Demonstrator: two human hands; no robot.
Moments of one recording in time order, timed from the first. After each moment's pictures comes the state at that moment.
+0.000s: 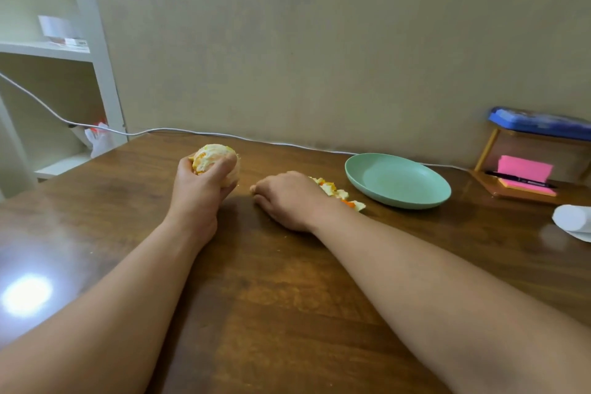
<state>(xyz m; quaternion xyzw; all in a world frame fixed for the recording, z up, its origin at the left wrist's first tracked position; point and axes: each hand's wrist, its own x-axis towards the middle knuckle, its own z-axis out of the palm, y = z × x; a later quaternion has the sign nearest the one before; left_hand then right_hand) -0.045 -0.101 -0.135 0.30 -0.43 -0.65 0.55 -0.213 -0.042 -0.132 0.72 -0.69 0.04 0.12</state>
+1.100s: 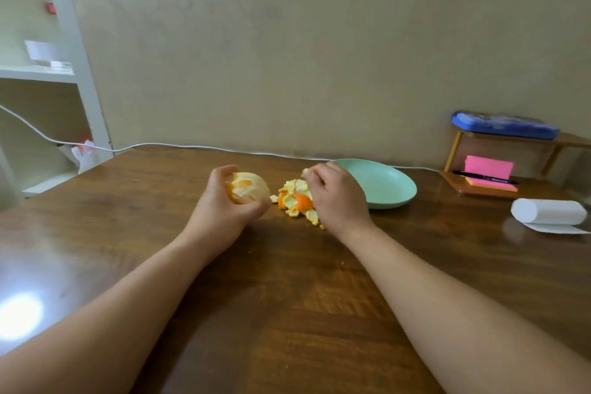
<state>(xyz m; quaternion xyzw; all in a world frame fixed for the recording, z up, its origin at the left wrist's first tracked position) -0.061 -0.038 -0.133 0.33 -0.74 -0.42 0.40 -0.270 0.060 -0.124 0.53 -0.72 0.43 0.13</state>
